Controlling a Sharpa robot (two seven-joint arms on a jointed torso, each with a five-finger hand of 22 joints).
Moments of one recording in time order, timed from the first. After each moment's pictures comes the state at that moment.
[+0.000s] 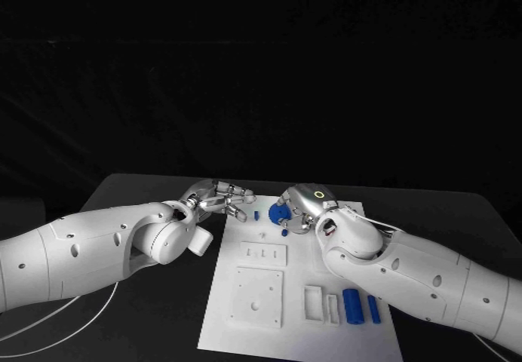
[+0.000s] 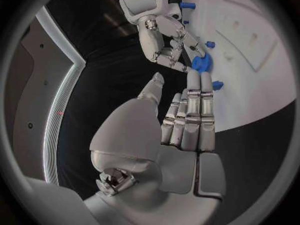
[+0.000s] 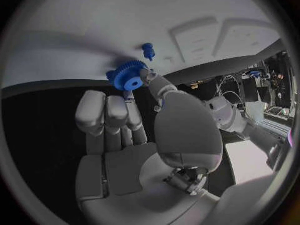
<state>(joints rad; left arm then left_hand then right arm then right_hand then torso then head) 1.36 -0.82 -0.20 1.44 -0.16 -0.26 0.23 1.37 0.00 -0.01 -0.03 0.13 0.92 0.16 0.06 0.06 1.04 0.13 0.06 0.06 1.32 0.05 0.36 0.14 0.08 1.05 0.03 0.56 0.31 1.10 -0.51 0.11 1.34 -1.91 -0.40 -0.37 1.25 -0.19 0.40 -0.13 0.31 1.11 0.09 0.06 0.07 1.29 0.00 1.30 1.31 1.45 -0.07 1.09 1.03 0.08 1.47 -0.09 1.03 1.31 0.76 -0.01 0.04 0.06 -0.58</state>
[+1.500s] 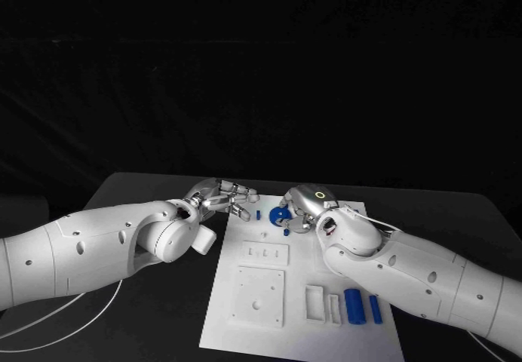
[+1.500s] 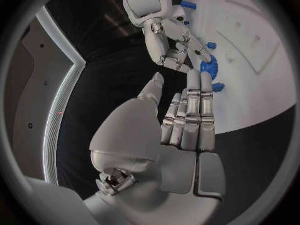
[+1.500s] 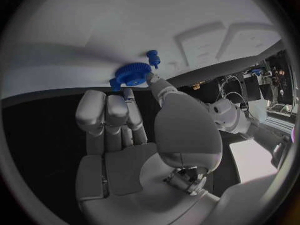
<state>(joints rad) 1.36 -0.81 -0.20 1.44 -0.16 -0.26 0.23 1.37 0.00 -0.01 -0.03 0.13 0.92 0.16 0.06 0.06 1.04 0.13 0.06 0.06 1.32 0.05 0.36 0.14 0.08 1.05 0.03 0.56 0.31 1.10 -0.48 0.11 1.29 -1.87 -0.39 -0.36 1.22 -0.20 0.31 0.03 0.16 1.09 0.10 0.06 0.07 1.29 0.00 1.29 1.30 1.45 -0.07 1.08 1.01 0.08 1.47 -0.09 1.01 1.31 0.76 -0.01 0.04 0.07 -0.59</state>
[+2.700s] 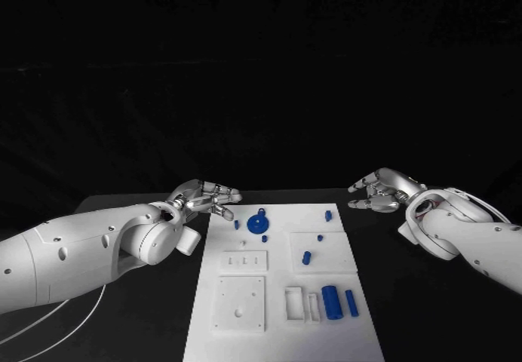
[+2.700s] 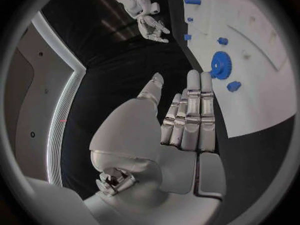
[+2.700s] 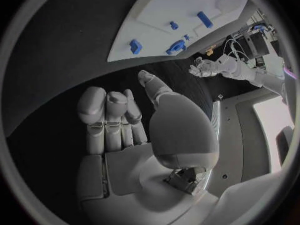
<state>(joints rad) 1.36 -0.83 -0.20 1.40 -0.16 -0.26 0.23 1.36 -0.01 -0.01 -0.03 0.13 0.91 0.16 0.06 0.06 1.04 0.13 0.06 0.06 1.31 0.05 0.36 0.13 0.08 1.04 0.03 0.56 0.31 1.11 -0.85 0.23 1.27 -1.35 -0.31 -0.01 1.28 -0.15 0.24 -0.10 0.34 1.06 0.10 0.06 0.07 1.22 0.01 1.21 1.20 1.44 -0.07 0.98 0.95 0.08 1.47 -0.09 0.91 1.31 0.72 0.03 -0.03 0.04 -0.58</state>
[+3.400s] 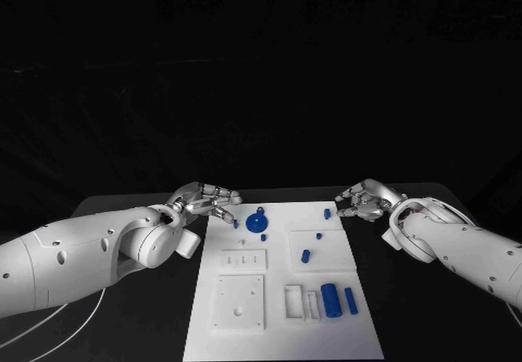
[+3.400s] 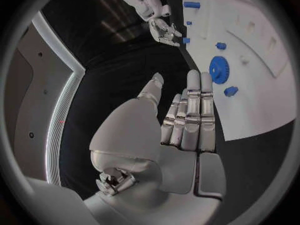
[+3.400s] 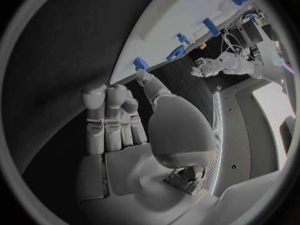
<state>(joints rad) 1.35 -0.81 -0.20 1.40 -0.16 -0.25 0.23 1.36 -0.01 -0.01 -0.03 0.13 0.90 0.16 0.06 0.06 1.04 0.13 0.06 0.06 1.31 0.05 0.36 0.13 0.08 1.04 0.03 0.56 0.31 1.06 -0.73 0.23 1.06 -1.25 -0.26 0.12 1.27 -0.10 0.19 -0.21 0.39 1.05 0.11 0.06 0.07 1.13 0.01 1.12 1.04 1.43 -0.06 0.83 0.91 0.08 1.47 -0.09 0.74 1.27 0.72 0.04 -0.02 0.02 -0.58</state>
